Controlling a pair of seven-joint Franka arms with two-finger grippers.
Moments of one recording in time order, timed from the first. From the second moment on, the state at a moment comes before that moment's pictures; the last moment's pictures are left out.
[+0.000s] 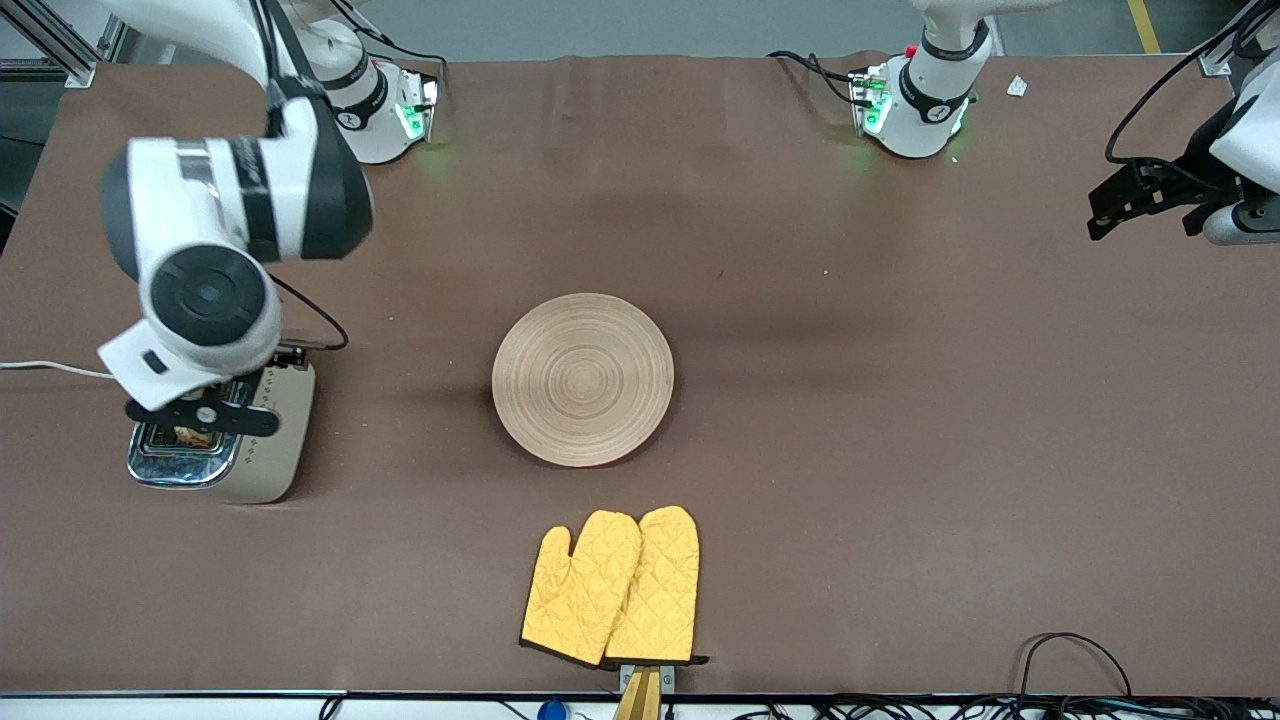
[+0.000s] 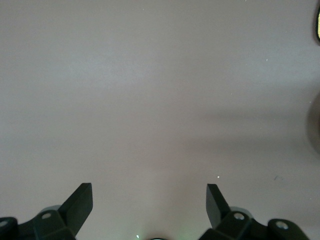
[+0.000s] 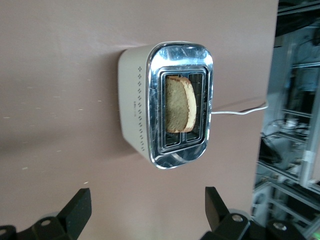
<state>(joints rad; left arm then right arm) 0.06 -0.09 -0.13 -1.62 0.03 1.53 -0.08 0.36 0.39 -0.08 -1.26 -0.38 1.35 0.35</state>
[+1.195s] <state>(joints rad) 0.05 -0.07 -0.16 -1.60 0.03 1.53 -0.07 0.00 0.17 -0.09 -1.27 0.00 1.35 0.06</state>
